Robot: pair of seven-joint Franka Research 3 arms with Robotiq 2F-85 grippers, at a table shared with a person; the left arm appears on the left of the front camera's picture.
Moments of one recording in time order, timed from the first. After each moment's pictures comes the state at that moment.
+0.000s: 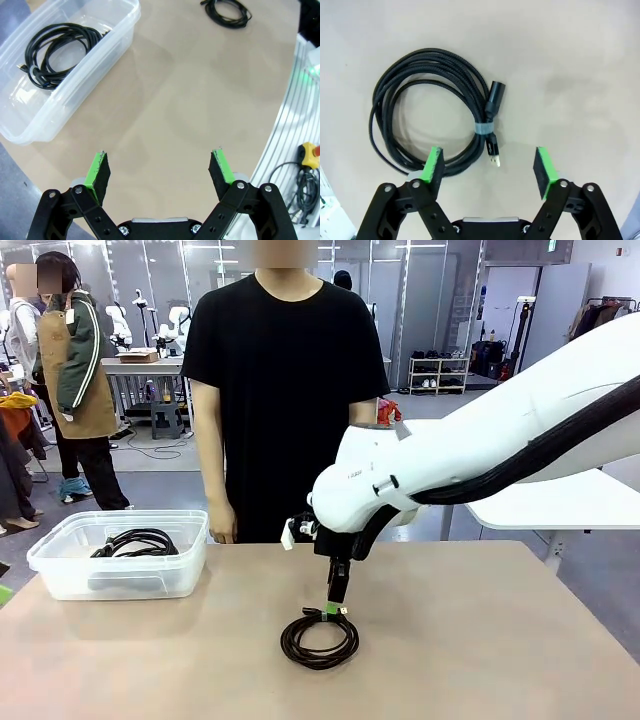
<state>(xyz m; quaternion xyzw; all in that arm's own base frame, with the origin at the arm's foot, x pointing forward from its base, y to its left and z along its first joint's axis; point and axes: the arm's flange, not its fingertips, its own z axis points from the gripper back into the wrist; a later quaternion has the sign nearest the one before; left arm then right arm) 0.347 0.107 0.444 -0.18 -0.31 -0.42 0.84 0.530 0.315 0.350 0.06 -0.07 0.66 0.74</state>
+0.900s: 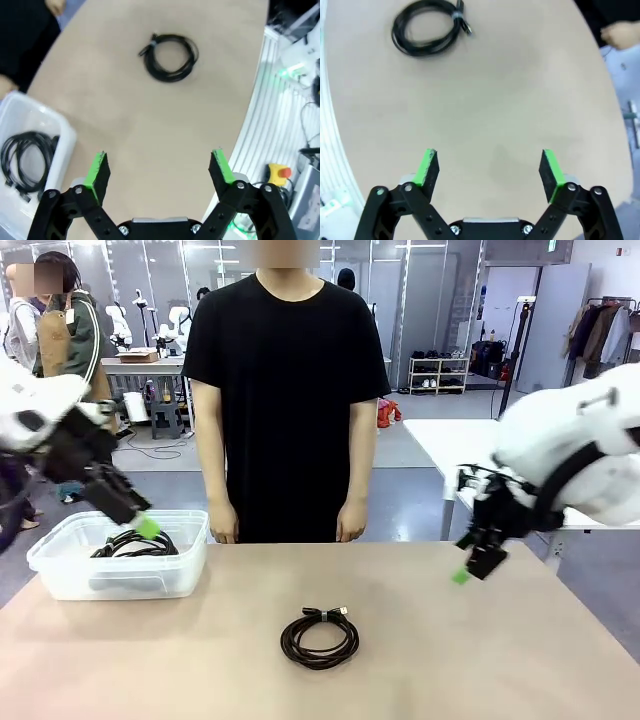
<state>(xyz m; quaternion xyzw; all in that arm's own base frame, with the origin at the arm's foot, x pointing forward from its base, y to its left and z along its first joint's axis) 0.376 -0.142 0.559 -0.17 -0.24 -0.51 0.81 0.440 0.051 0.431 0.11 -0.24 0.54 0.80</state>
